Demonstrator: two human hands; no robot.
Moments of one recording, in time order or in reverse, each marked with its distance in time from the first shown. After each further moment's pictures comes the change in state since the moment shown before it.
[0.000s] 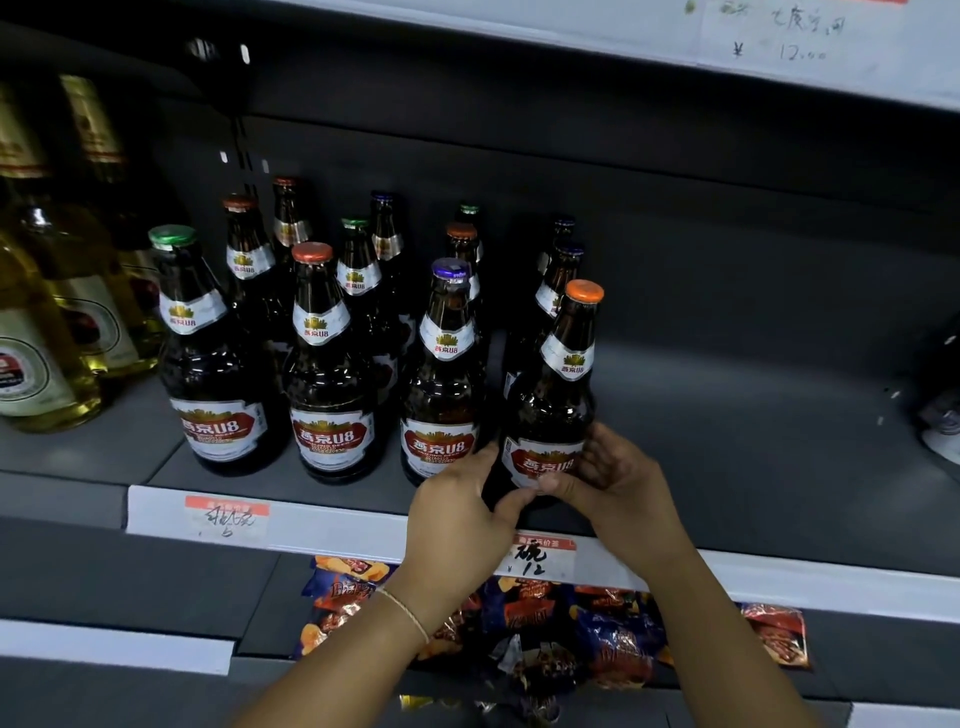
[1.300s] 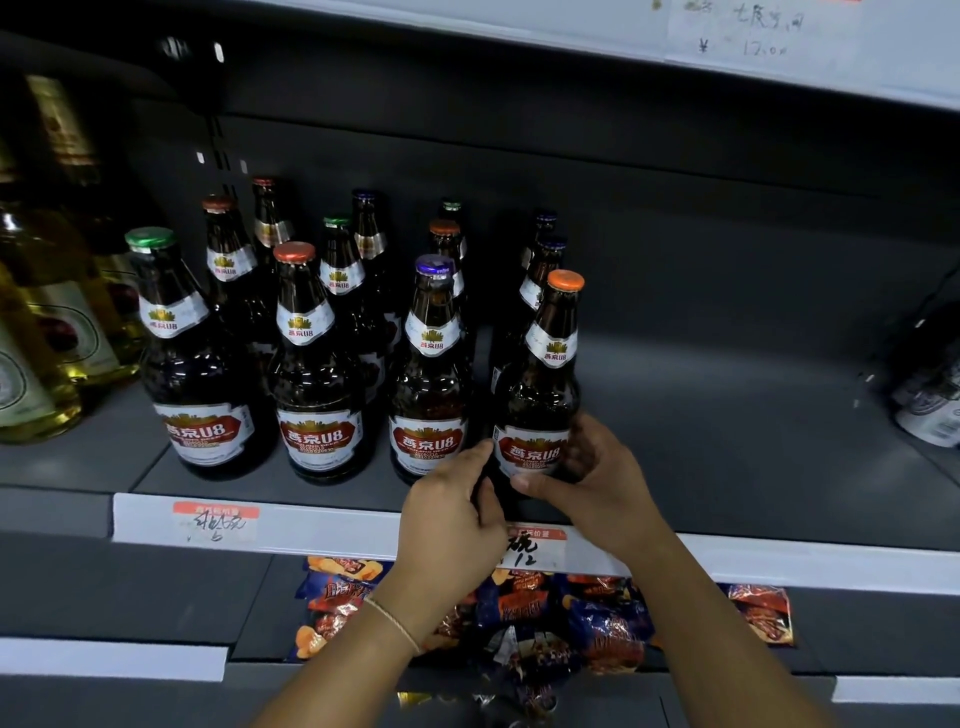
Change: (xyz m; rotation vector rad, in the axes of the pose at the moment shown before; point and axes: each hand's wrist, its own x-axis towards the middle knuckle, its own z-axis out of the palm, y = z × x) left_hand -0.007 0.005 -0.010 -0.084 -0.091 -0.012; right_hand 0.001 -0.002 0.006 -0.140 0.029 0.058
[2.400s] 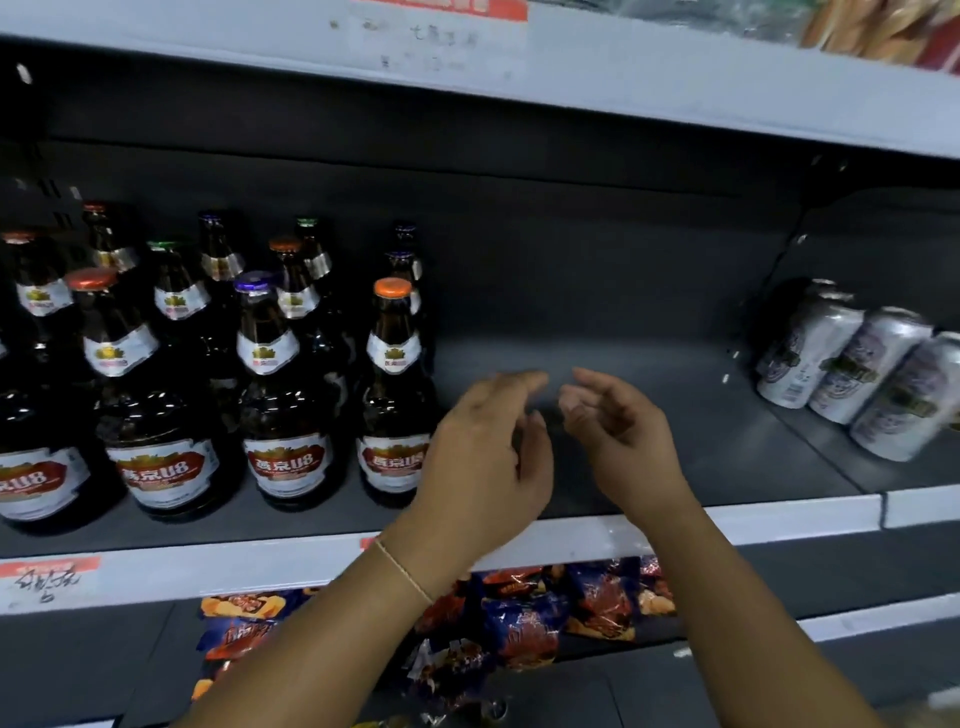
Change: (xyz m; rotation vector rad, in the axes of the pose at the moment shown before) left_hand 0.040 0.123 0.055 -0.092 -0.009 0.379; right_hand -0.023 -0.023 -0.119 0.037 0.307 -0.114
